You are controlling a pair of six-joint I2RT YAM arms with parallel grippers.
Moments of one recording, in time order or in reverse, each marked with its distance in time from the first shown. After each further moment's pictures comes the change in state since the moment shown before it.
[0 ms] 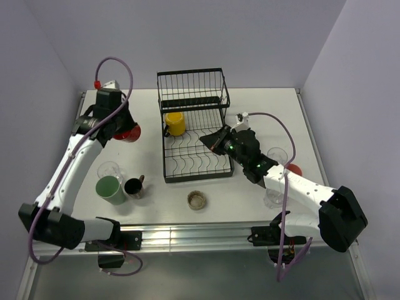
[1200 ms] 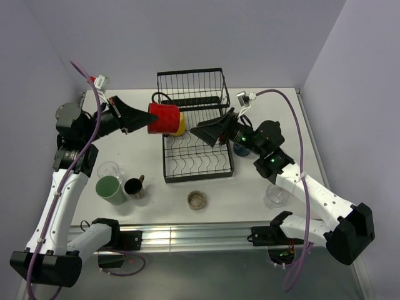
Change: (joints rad) left arm 0.127 -0.356 -0.261 0.739 1.100 -0.428; right arm -0.058 -0.126 0.178 0.114 -0.468 -0.167
